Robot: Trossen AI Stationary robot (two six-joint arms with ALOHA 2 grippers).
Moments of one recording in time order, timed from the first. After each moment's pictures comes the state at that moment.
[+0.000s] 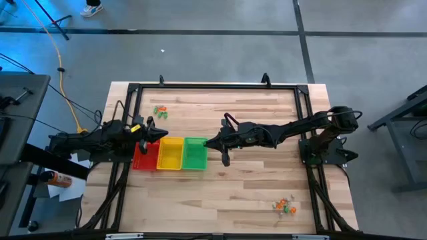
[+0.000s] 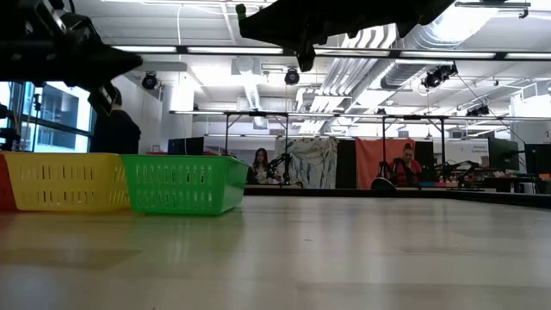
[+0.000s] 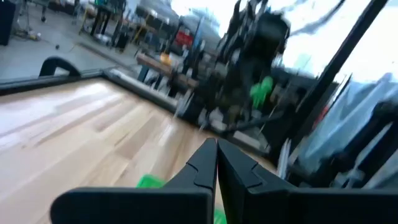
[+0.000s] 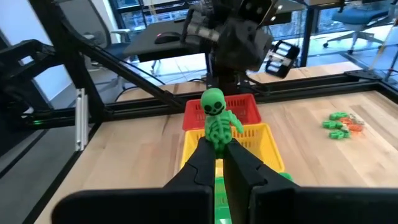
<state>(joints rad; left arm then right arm) 0.06 0.01 0.01 0.10 -0.03 -0.48 0.09 1.63 0.98 0.45 0.01 0.15</state>
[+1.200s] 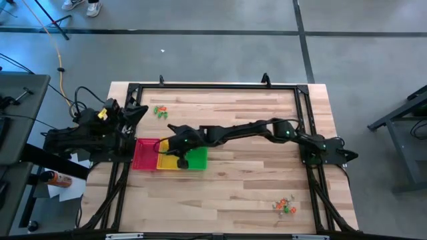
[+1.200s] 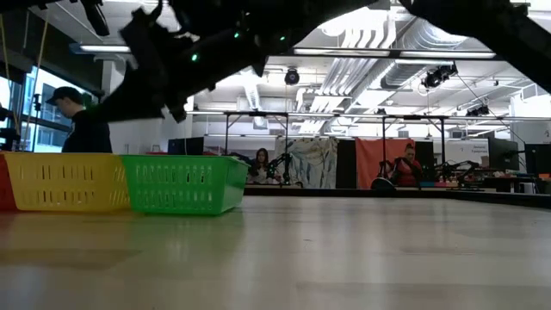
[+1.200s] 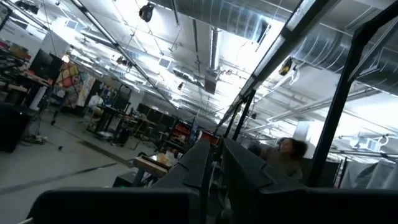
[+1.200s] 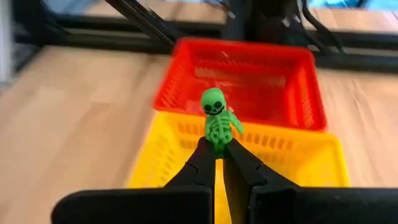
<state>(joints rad) 0.07 0.13 0.32 0.28 -0.17 -0.36 0.02 2.45 2.07 -0.16 -0.16 -0.06</state>
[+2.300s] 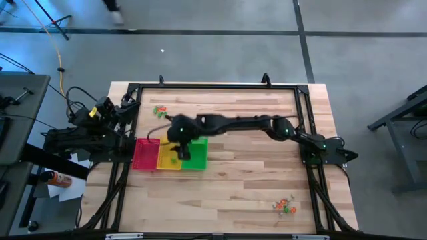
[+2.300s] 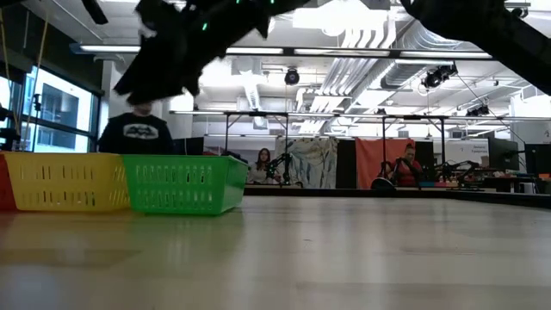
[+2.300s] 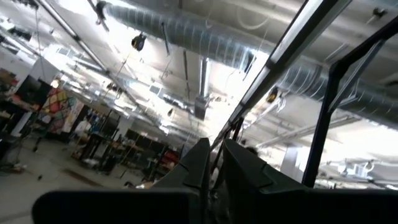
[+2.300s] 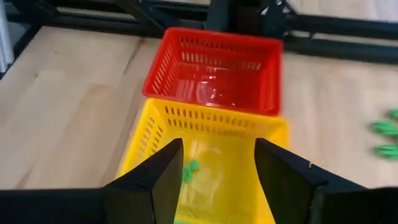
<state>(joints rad) 0.07 0.13 0.32 0.42 -0.17 -0.36 -0.02 2.45 2.36 -0.63 -0.17 -0.13</state>
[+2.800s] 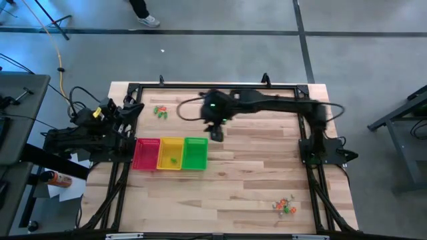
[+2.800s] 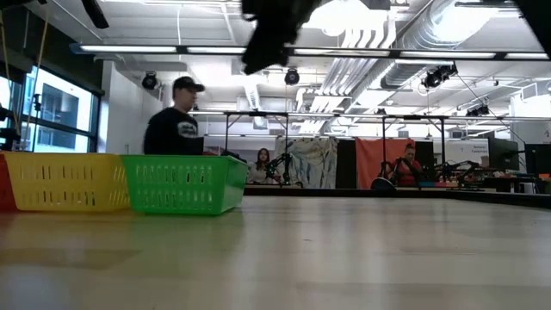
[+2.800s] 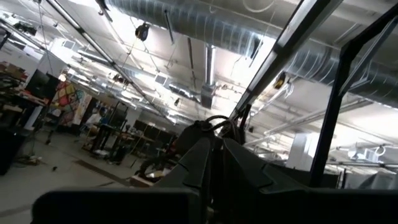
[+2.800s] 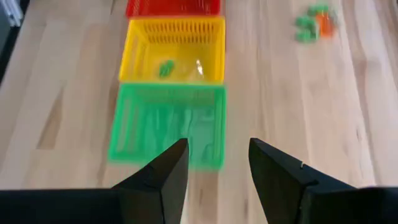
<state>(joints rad) 0.07 0.13 0.32 0.35 -0.17 -0.33 -0.13 1.91 1.85 -0.86 -0.18 -0.09</state>
